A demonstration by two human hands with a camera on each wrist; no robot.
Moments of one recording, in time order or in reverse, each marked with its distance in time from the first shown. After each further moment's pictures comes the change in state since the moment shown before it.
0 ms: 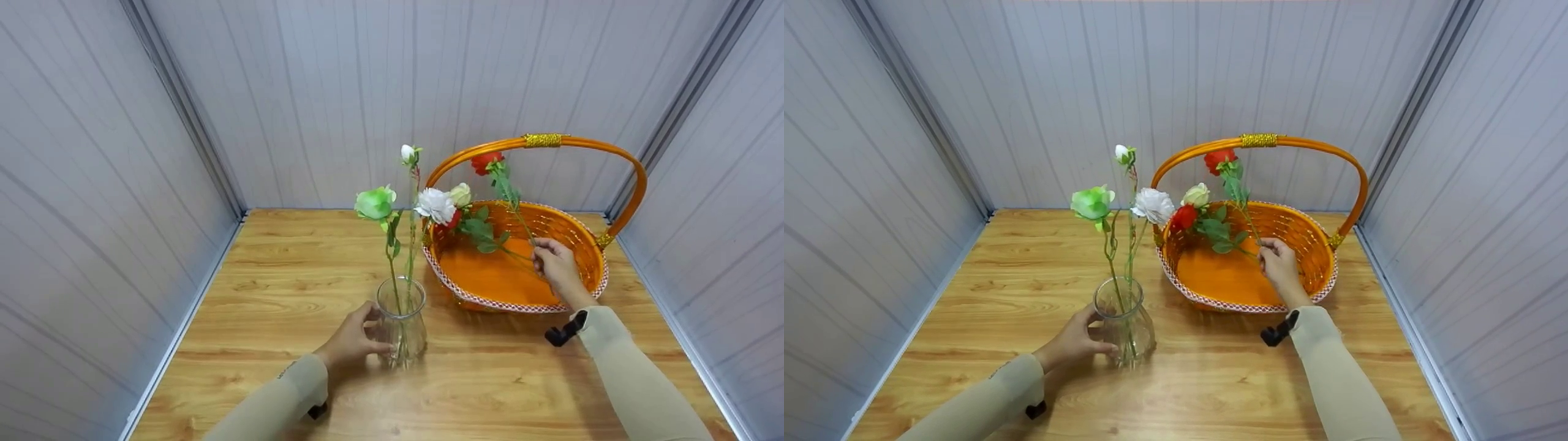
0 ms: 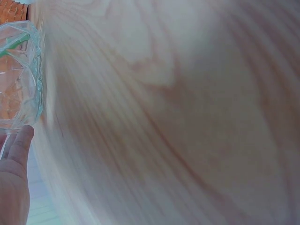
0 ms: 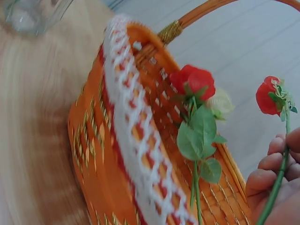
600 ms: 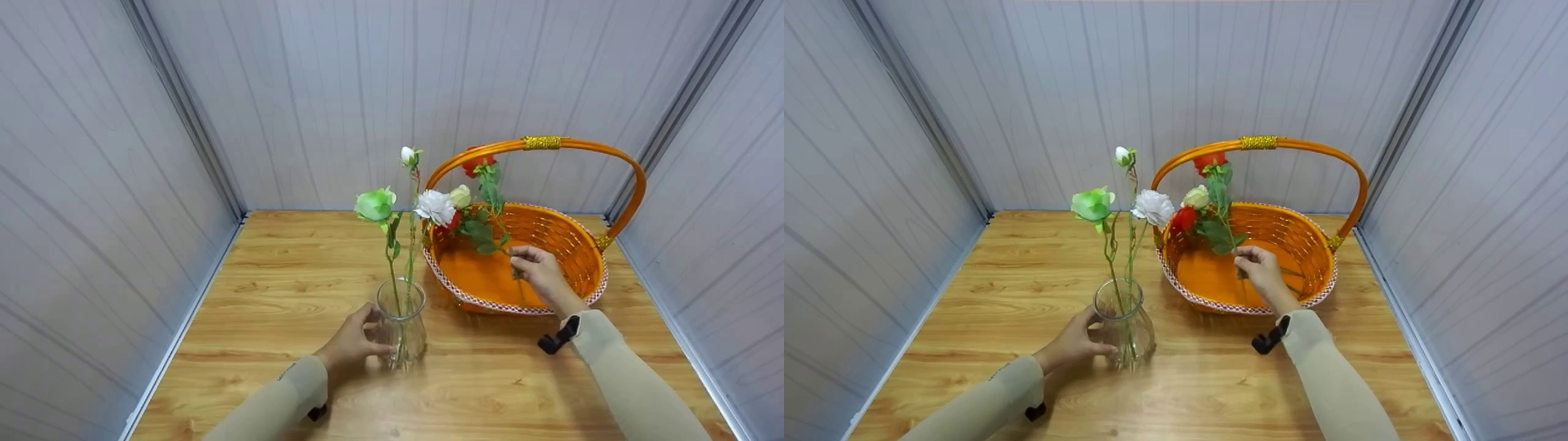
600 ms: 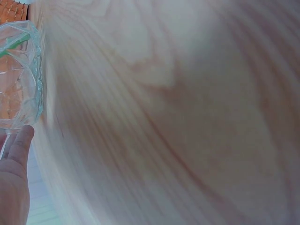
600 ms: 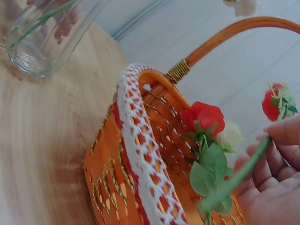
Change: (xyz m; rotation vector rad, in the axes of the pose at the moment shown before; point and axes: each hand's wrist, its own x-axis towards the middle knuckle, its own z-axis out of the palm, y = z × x) left_hand -0.001 0.004 0.000 0.021 -0.001 0.018; right_hand -0.015 -0.002 0.031 0.123 -0.138 -0.041
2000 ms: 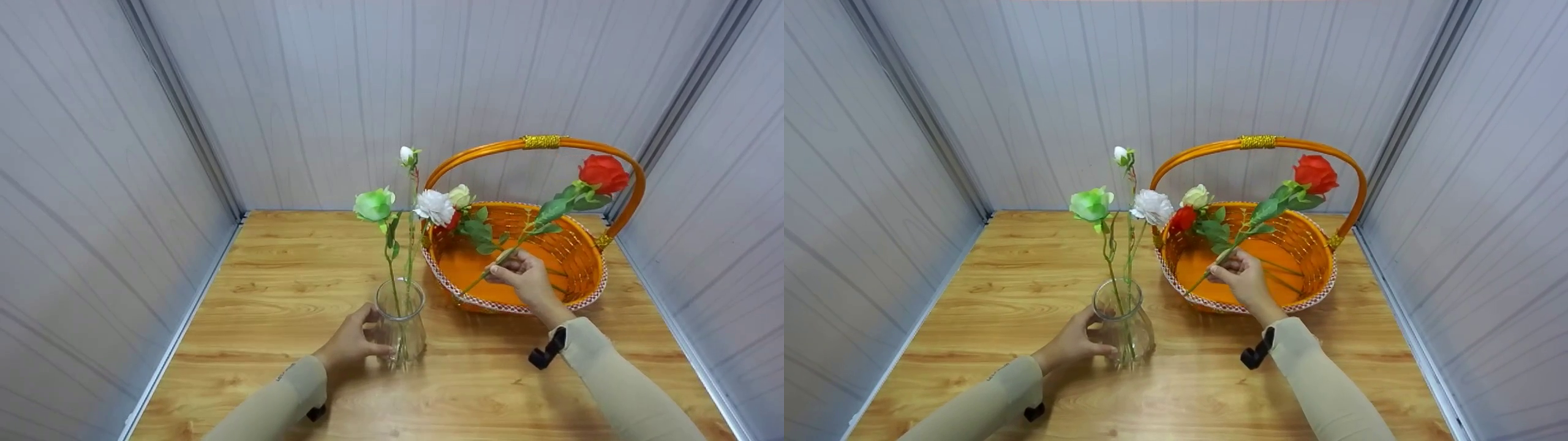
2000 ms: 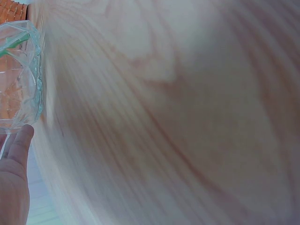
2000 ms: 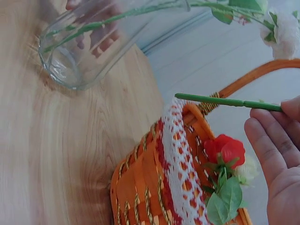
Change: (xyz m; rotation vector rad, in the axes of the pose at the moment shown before) left_hand -0.001 -0.001 -0.001 -0.018 -0.008 -0.018; right_hand -0.019 0.003 0.034 0.009 -0.104 -0.201
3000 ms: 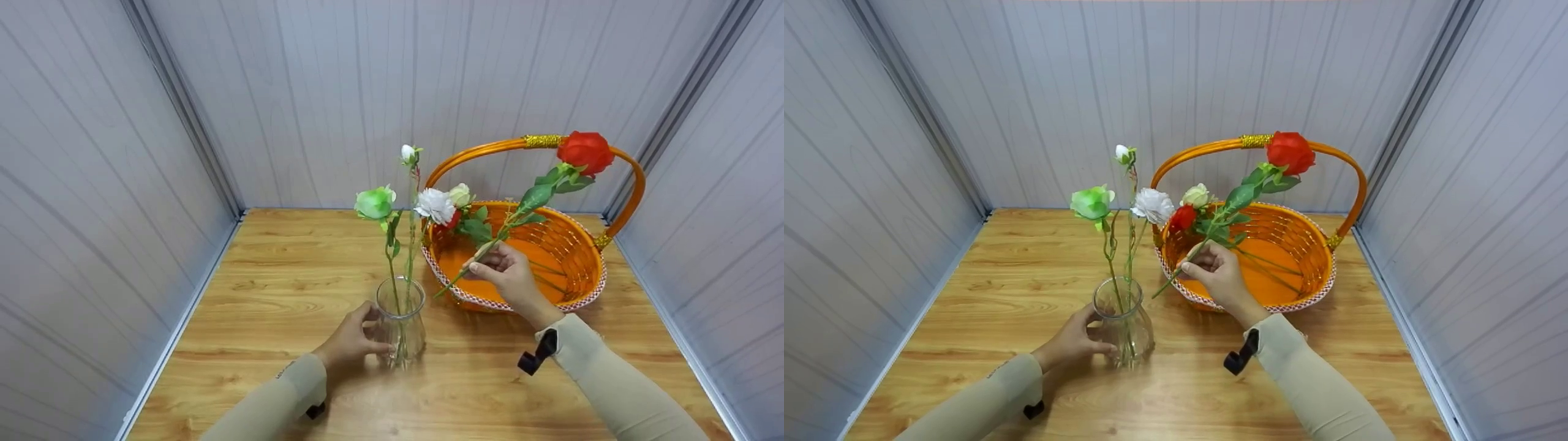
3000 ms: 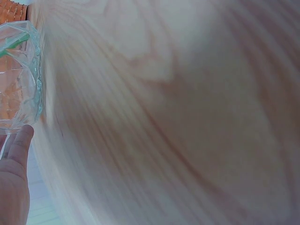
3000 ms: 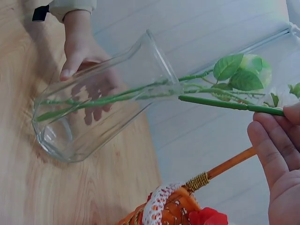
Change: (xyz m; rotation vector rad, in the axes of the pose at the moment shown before) left_hand 0.001 -0.001 0.000 0.003 -0.006 0.024; right_hand -0.010 -0.041 0.054 0.011 -0.139 -0.142
